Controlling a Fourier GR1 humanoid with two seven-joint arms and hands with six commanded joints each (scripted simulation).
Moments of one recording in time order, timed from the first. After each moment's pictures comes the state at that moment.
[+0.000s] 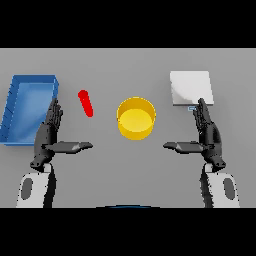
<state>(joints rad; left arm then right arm) 0.00 0.00 0.00 -1.57 0.00 0.00 0.00 0.00 0.00 0.00 -1.57 0.00 0.00 0.00</state>
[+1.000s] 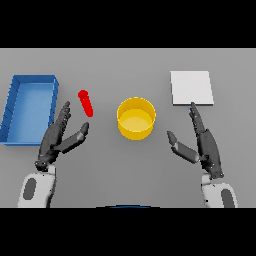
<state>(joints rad) 0.00 0.06 -0.10 -1.61 -0.15 -0.02 0.10 0.11 -0.05 0.14 -1.73 0.22 -0.01 -0.09</state>
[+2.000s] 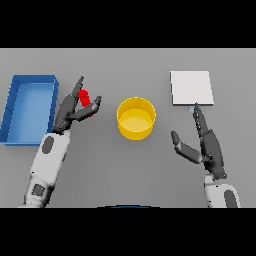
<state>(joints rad) -0.46 0.05 0.01 -1.00 -0.19 0.03 -0.06 0.11 -0.06 0.12 -1.73 0.19 -0.01 -0.09</state>
